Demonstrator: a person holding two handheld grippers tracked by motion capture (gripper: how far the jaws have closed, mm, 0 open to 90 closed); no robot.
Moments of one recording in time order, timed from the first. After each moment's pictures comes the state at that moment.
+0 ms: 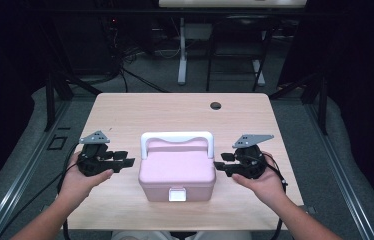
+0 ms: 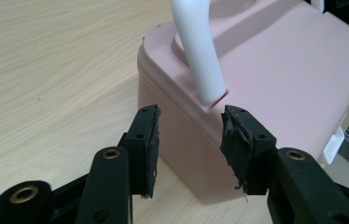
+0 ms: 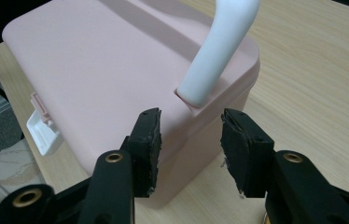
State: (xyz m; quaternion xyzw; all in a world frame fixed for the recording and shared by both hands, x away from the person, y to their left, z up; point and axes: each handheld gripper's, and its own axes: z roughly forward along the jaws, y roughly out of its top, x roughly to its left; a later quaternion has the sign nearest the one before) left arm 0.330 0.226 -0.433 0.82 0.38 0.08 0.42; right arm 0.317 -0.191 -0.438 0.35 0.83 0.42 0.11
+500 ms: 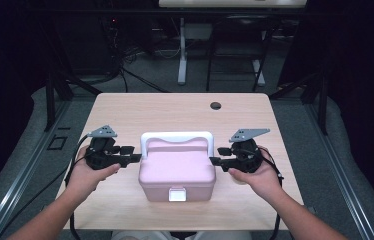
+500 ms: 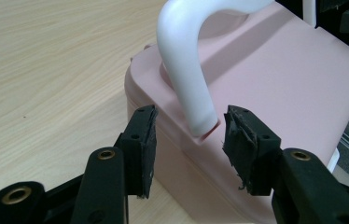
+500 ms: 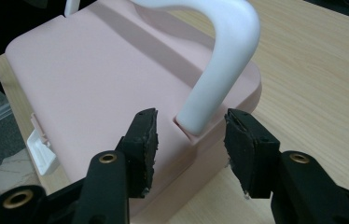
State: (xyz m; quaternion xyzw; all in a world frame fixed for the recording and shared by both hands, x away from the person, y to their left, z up) left arm 0.344 0.210 -0.432 0.82 0.37 0.07 0.43; right arm 0.329 -0.183 -0.433 0.34 0.83 0.43 0.11
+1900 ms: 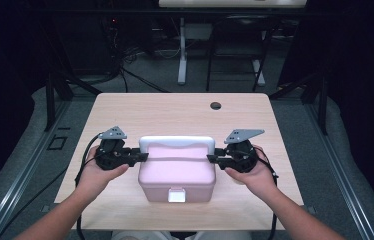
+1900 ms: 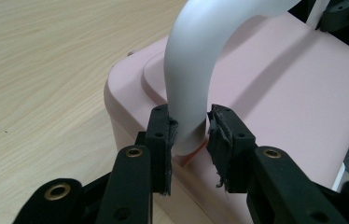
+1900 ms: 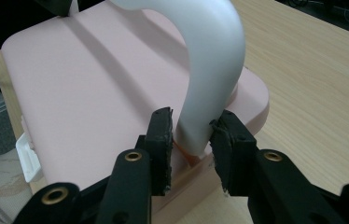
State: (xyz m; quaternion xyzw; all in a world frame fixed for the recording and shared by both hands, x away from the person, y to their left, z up) left arm 0.345 0.192 -0.438 0.83 0.35 0.08 0.43; right arm 0.333 -0.174 -0.439 0.32 0.83 0.44 0.12
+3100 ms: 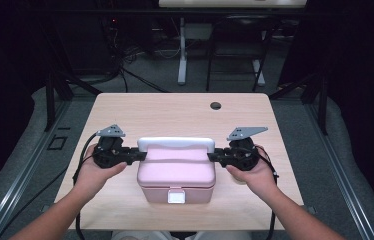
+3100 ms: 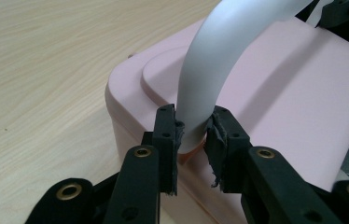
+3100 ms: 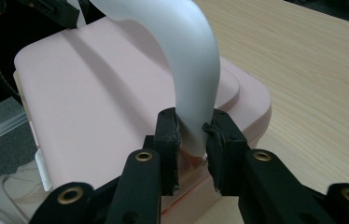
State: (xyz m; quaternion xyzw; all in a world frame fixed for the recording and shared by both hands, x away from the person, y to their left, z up) left arm 0.347 0.195 -0.430 0.83 0.36 0.06 0.43; right arm 0.335 -0.178 -0.433 0.33 0.82 0.45 0.09
